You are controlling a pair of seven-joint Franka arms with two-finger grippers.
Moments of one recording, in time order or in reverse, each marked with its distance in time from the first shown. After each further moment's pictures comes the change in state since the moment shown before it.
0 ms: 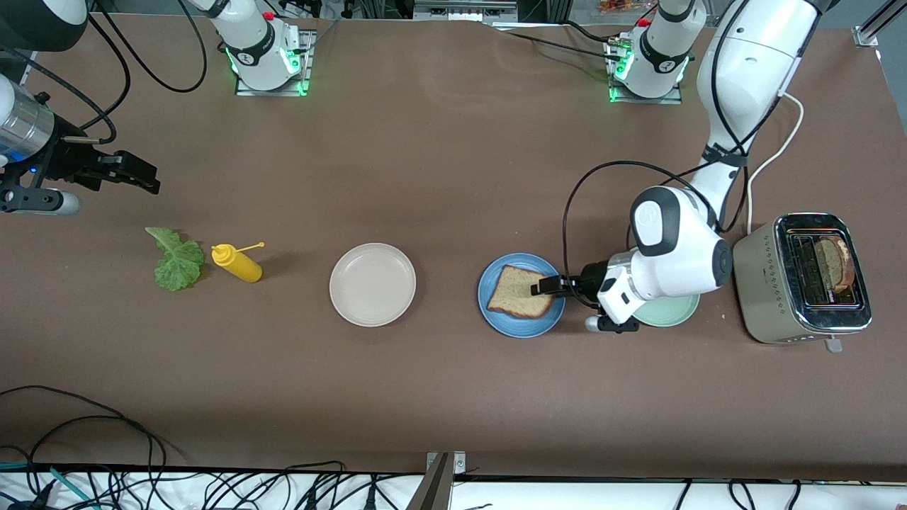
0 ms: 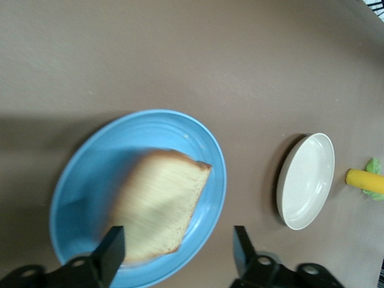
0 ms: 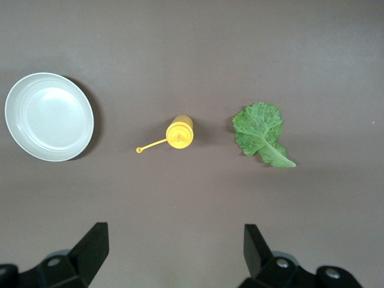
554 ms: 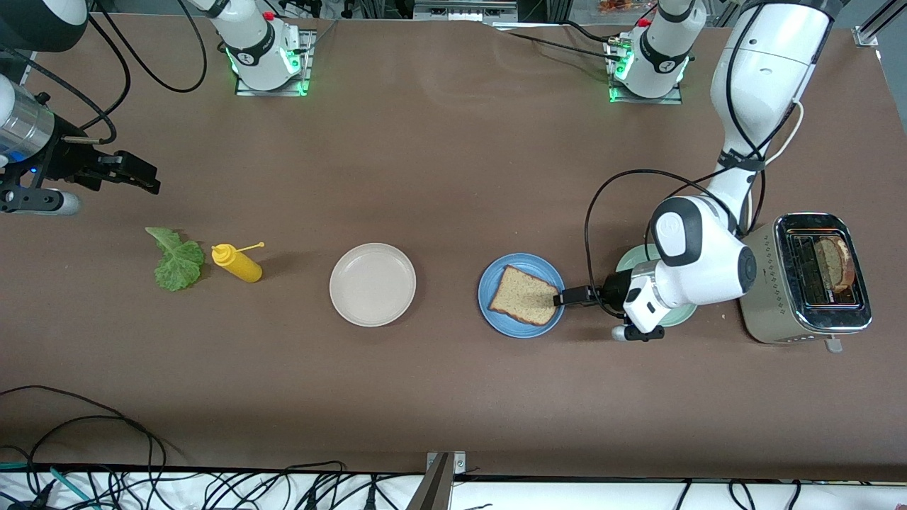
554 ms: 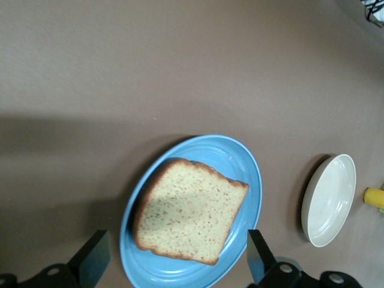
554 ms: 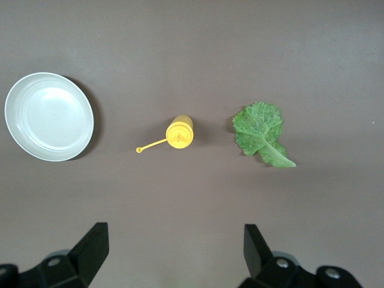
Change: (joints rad) left arm 0.027 0.012 0.050 -0.001 0.000 -0.001 0.023; right arm 0.000 0.000 0.000 0.000 0.000 0.000 0.000
